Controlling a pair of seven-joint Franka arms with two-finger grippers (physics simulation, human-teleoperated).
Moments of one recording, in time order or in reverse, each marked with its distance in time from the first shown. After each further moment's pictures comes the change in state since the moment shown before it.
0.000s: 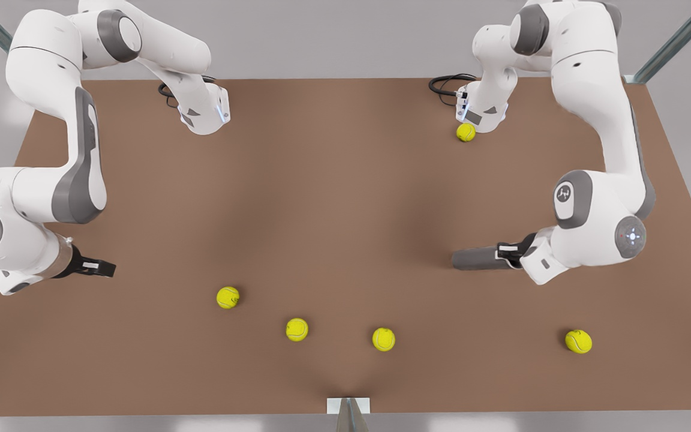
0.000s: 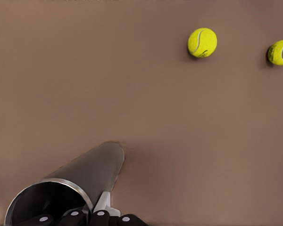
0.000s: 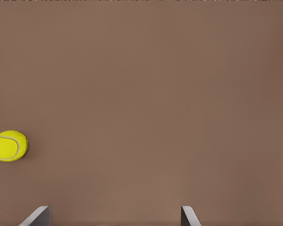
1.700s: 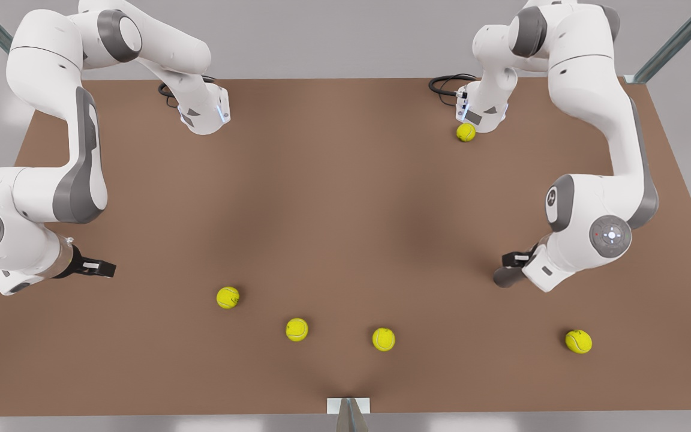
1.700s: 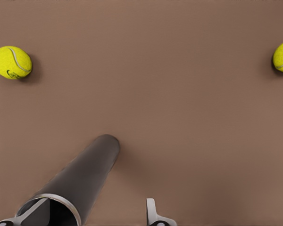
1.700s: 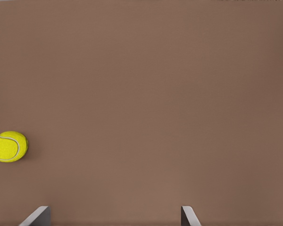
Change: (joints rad) left arm -0.004 0.020 -0.009 -0.002 0.260 0.076 -0.112; right arm 0.002 0.000 0.000 0.002 -0.004 0.002 0.000
